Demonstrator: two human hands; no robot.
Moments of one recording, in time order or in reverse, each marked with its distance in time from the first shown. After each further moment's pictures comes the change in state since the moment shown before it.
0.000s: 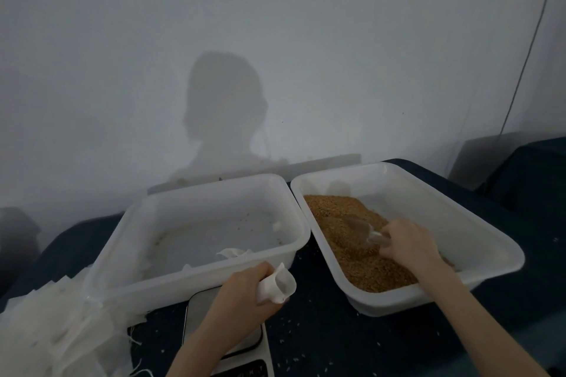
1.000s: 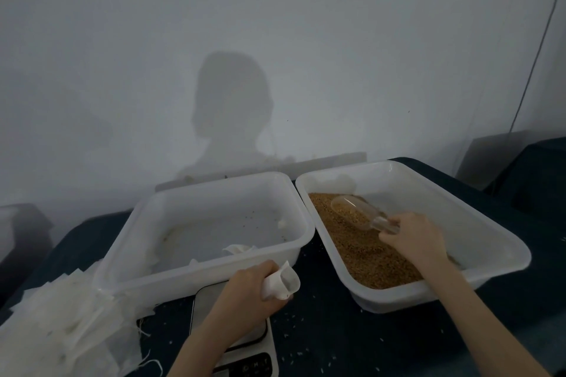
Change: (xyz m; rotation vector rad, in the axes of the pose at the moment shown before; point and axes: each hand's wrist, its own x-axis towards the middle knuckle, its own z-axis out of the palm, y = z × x) left_hand -0.001 -0.001 -0.001 0.049 -0.052 -0.052; right_hand -0.001 0.002 0.001 0.300 0.122 0.105
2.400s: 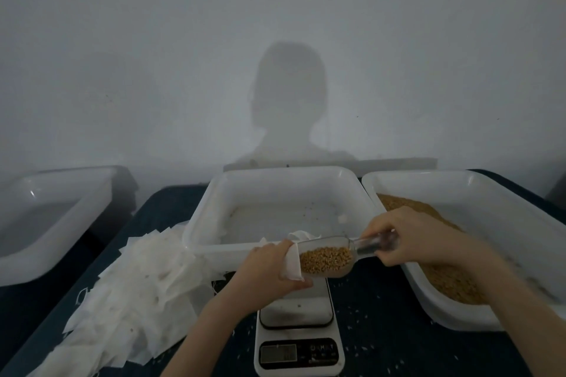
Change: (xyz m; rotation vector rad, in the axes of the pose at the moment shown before) left_hand -0.030 -0.040 -0.066 0.265 0.021 -0.100; right_hand -0.047 -0.145 -0.035 0.041 -0.547 -0.743
